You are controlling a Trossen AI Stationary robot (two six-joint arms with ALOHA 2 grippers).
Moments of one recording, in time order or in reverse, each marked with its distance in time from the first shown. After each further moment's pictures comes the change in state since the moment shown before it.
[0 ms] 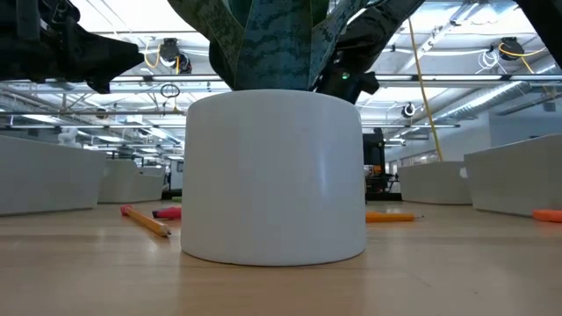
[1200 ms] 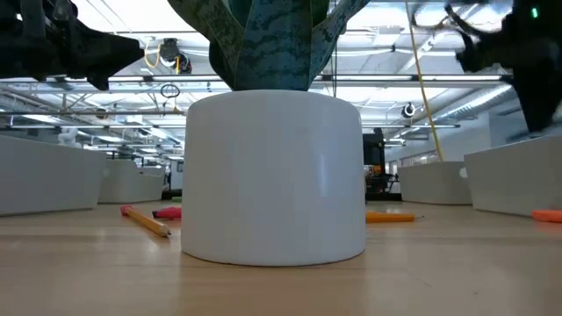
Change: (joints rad) left arm 0.000 0.000 0.000 0.049 -0.028 0.036; right arm 0.375 -0.798 -0.368 -1.042 0.129 1.763
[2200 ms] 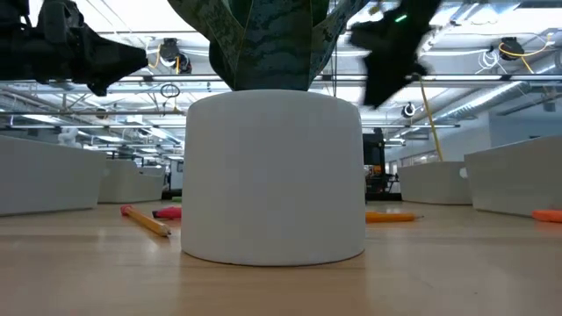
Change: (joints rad) left arm 0.086 0.000 0.000 -0.012 -0.046 -0.070; right arm -0.397 0.192 0.255 0.582 0.268 -0.722
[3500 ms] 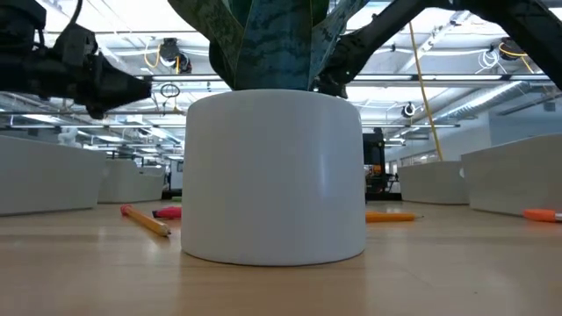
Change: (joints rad) left arm 0.129 0.000 0.000 -0.186 0.037 -0.176; right arm -0.345 0.650 0.336 0.494 -0.252 -0.492
